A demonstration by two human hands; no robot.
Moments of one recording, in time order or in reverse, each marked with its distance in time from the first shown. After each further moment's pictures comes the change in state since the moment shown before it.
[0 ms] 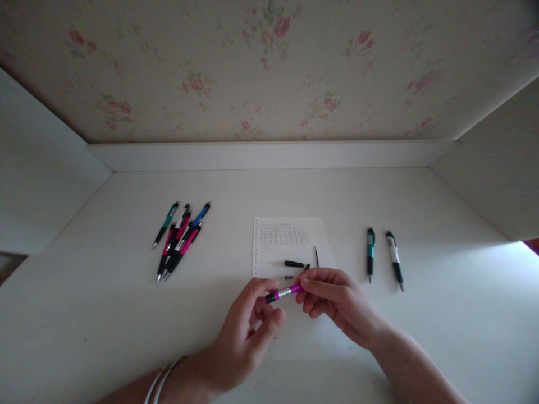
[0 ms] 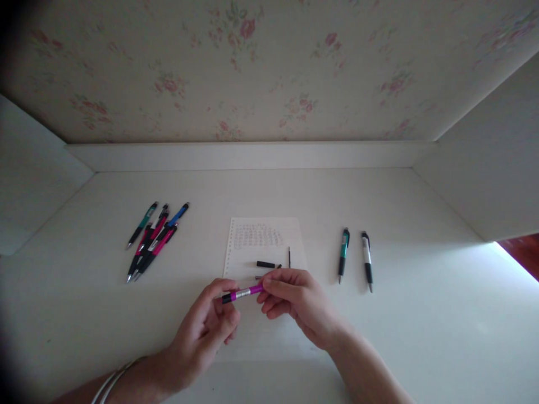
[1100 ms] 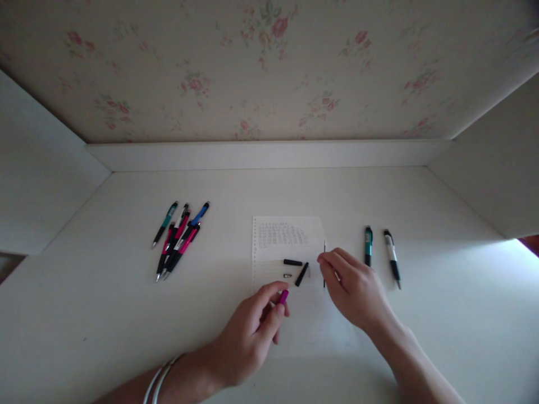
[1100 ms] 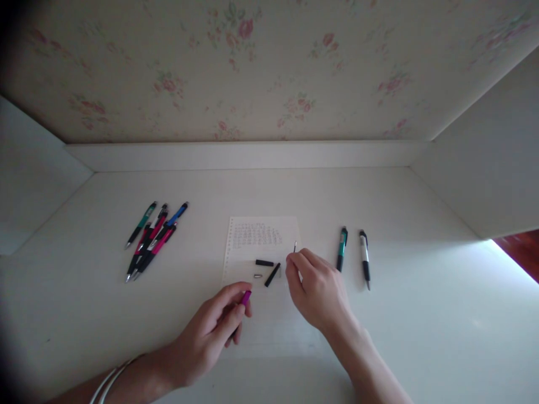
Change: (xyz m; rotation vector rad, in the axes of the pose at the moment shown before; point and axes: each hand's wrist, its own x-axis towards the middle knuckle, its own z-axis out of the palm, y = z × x) left_hand 0.007 0.006 0.004 0.186 -0.120 -0.091; right_hand 0.000 -0.005 -0.028 -1.422 0.471 -0.853
